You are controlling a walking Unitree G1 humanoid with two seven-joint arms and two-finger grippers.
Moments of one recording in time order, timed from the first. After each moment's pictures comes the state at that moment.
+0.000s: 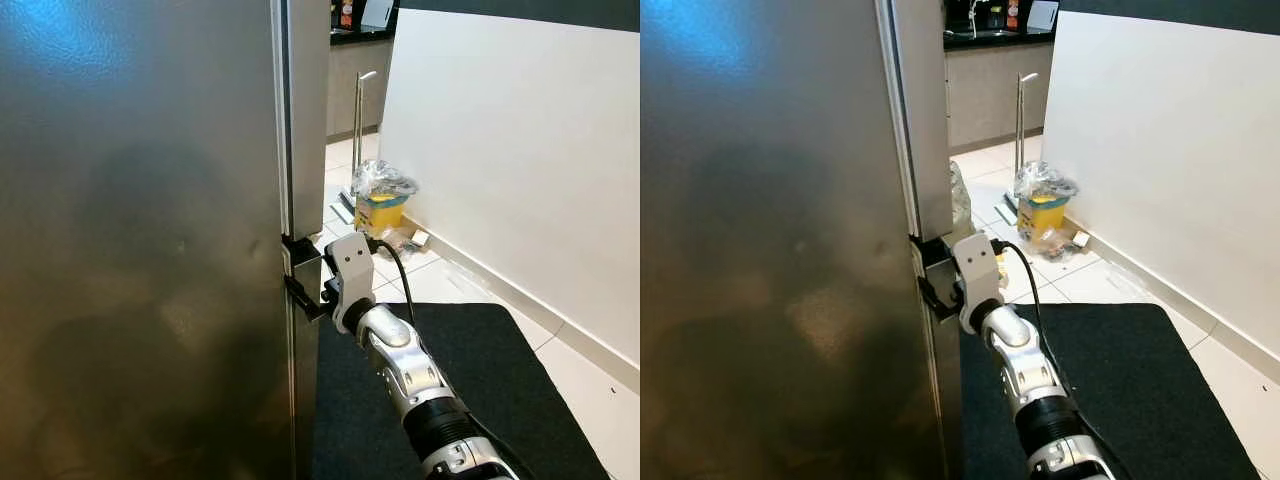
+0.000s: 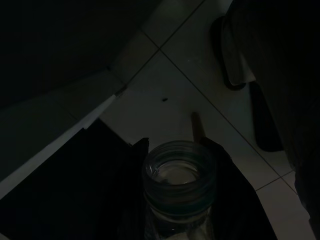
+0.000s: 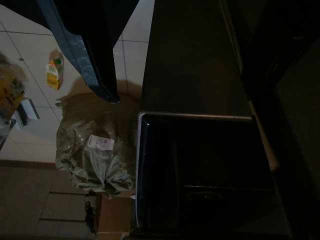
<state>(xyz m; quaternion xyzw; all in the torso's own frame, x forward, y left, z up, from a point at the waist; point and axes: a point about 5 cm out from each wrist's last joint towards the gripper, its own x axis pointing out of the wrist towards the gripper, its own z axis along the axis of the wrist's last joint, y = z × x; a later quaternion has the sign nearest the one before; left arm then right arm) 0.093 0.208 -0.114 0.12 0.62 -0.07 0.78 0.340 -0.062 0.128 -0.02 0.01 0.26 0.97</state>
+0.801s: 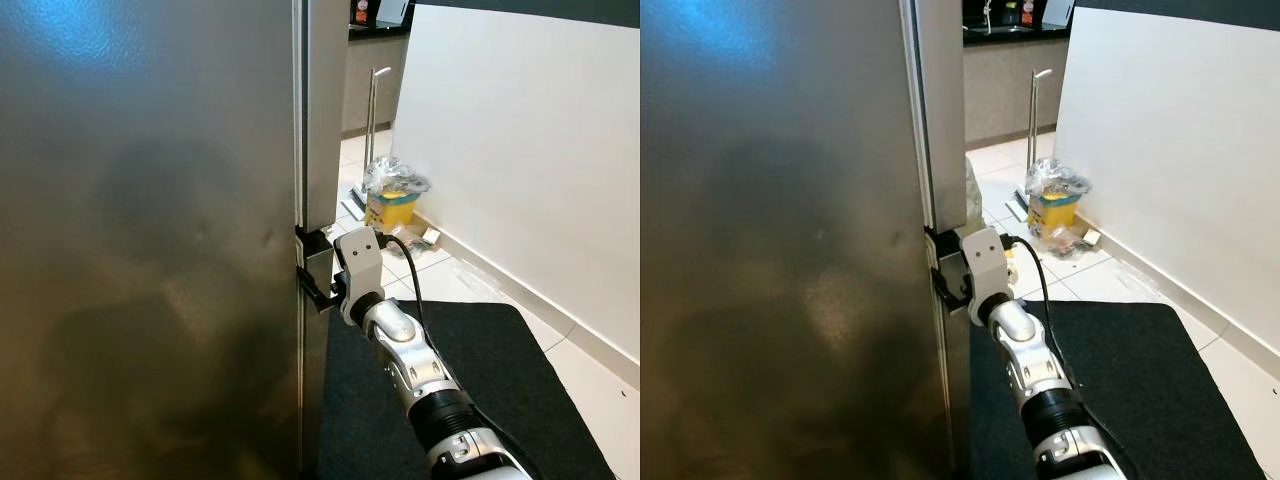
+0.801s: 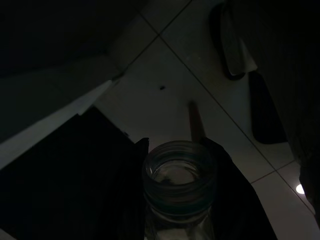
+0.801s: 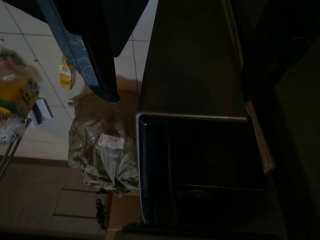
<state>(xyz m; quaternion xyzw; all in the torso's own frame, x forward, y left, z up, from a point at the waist) 0.092 0.207 -0.114 0.12 0.62 -0.07 0.78 0.348 -0.075 0.130 -0.04 0.00 0.22 0.97</state>
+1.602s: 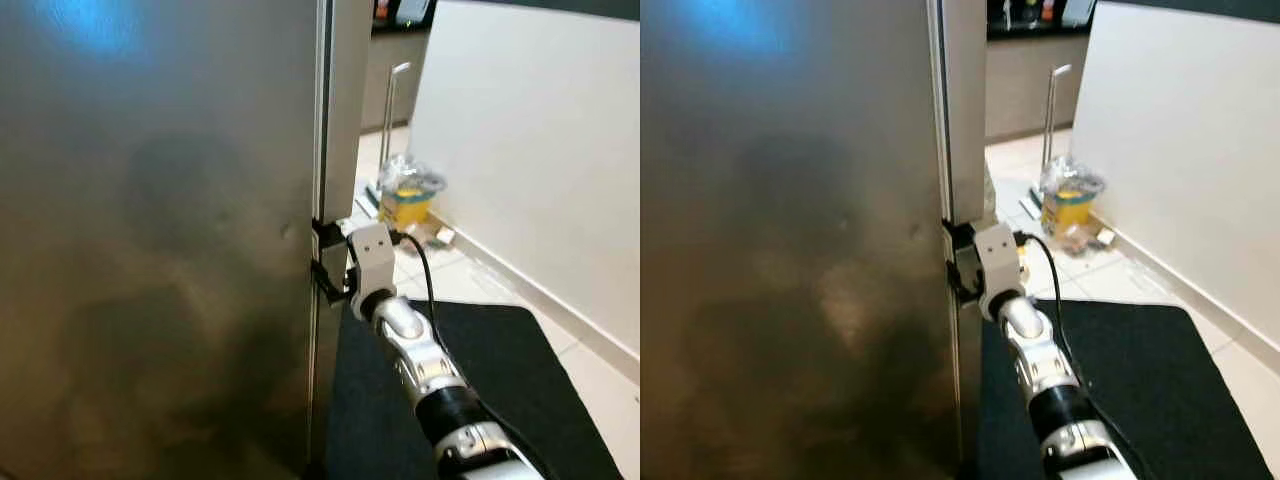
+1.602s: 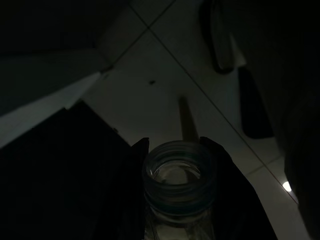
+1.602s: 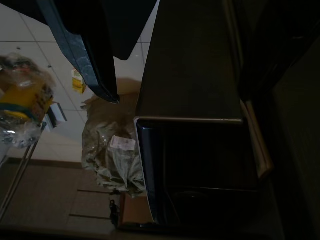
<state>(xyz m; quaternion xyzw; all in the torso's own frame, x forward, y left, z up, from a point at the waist) 0.096 0.200 -0.114 0.10 0.61 -0.09 0.78 0.353 -0.085 0.132 -0.04 0.00 0.18 0.98</state>
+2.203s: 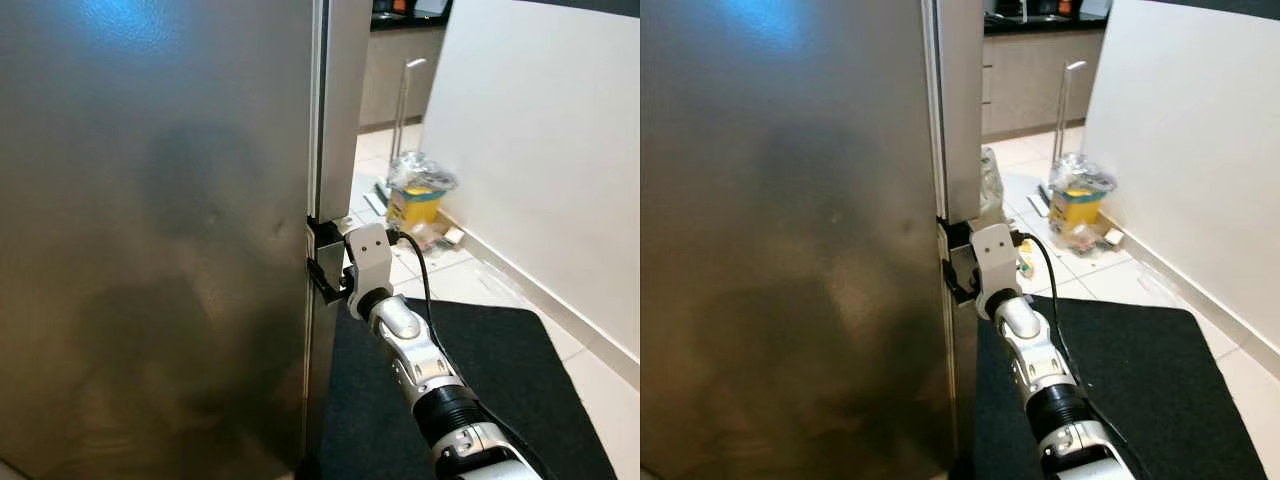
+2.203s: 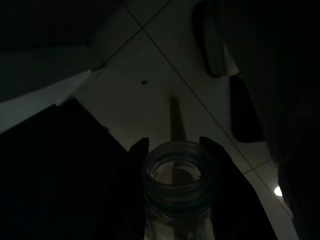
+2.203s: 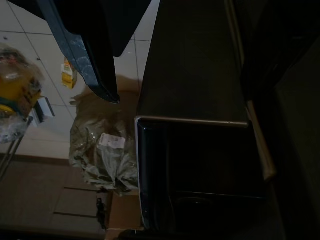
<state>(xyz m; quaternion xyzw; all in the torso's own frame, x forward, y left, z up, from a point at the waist) 0.098 0.202 -0.113 0.11 0.60 -0.08 0.79 0.352 -0.082 0.133 -0.04 -0.01 0.19 0.98</state>
